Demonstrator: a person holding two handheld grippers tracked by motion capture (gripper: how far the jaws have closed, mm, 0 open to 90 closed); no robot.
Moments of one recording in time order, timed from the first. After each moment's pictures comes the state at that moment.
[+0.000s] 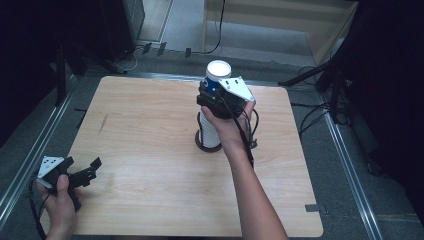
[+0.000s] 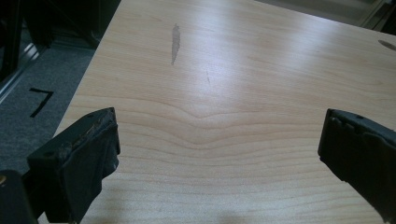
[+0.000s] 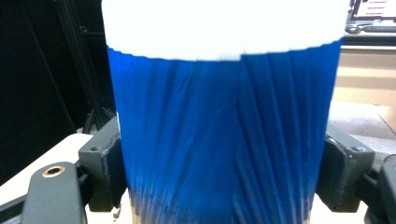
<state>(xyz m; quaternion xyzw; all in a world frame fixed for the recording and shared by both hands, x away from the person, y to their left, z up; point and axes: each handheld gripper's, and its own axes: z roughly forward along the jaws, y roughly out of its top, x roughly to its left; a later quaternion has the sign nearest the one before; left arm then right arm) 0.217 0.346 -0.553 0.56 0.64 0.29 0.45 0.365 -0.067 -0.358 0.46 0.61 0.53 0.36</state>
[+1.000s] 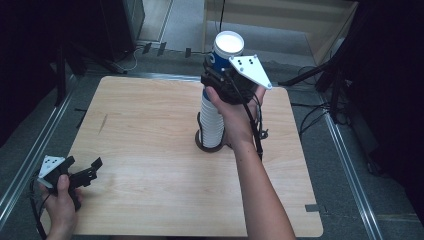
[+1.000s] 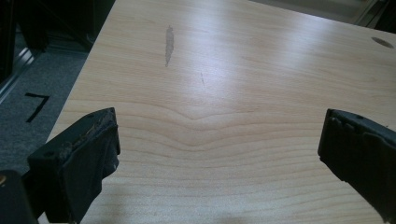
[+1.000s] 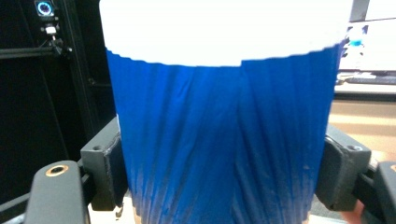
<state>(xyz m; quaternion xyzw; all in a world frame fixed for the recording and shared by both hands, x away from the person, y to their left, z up) 0.218 0.345 -0.553 0.57 0.63 0.29 0.45 0.344 -0.075 -0.284 0.43 0.56 0.58 0.40</state>
